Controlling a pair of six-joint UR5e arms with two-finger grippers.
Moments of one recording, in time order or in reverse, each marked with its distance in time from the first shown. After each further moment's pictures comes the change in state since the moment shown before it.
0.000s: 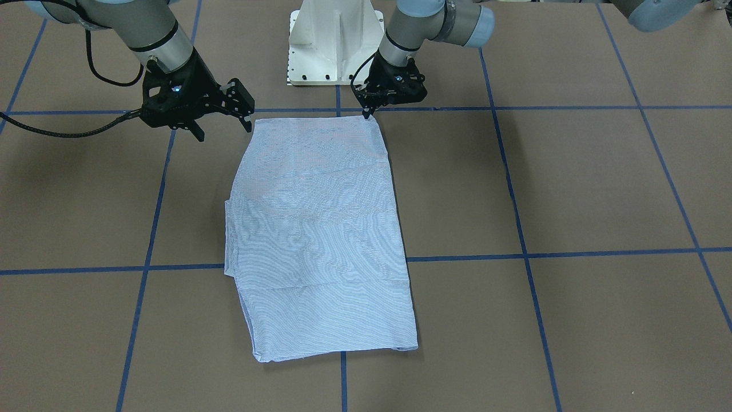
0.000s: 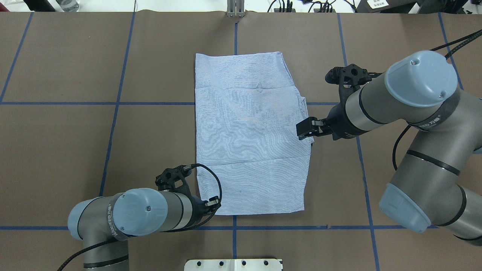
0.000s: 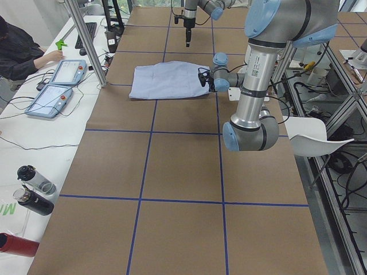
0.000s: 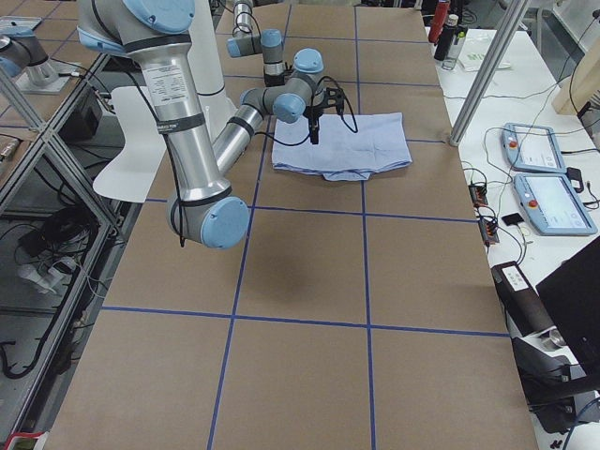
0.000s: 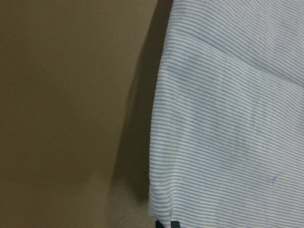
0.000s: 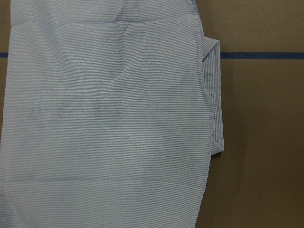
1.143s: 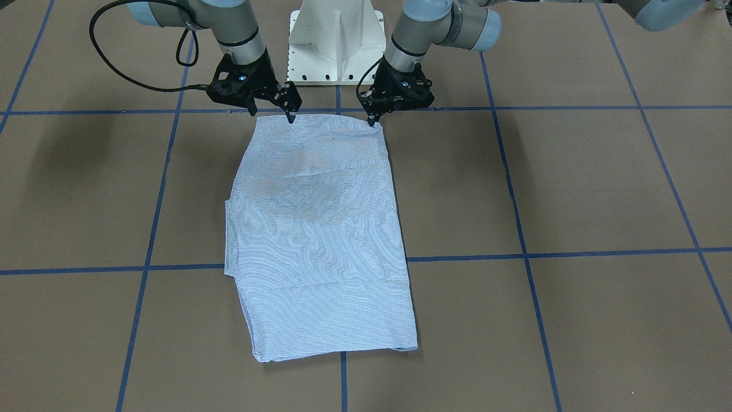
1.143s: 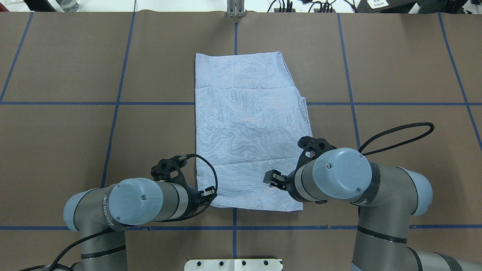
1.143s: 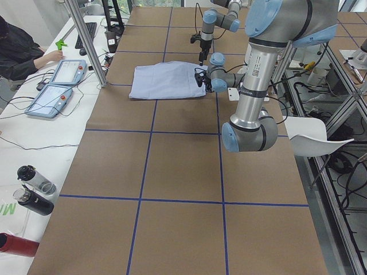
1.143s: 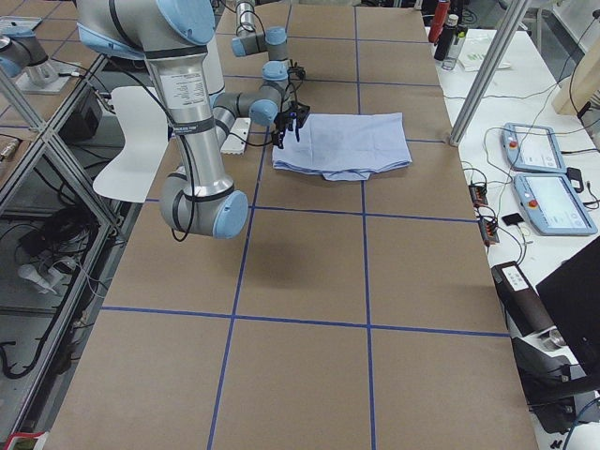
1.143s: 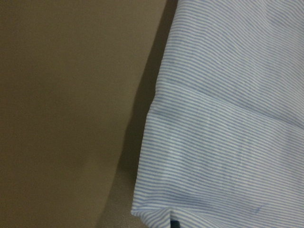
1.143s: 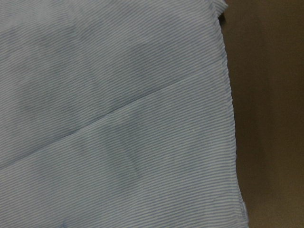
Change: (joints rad) left arm -0.032 0.005 0.002 0.000 -0.003 0.009; right arm -0.332 0.016 -0.057 0.000 -0.265 0.585
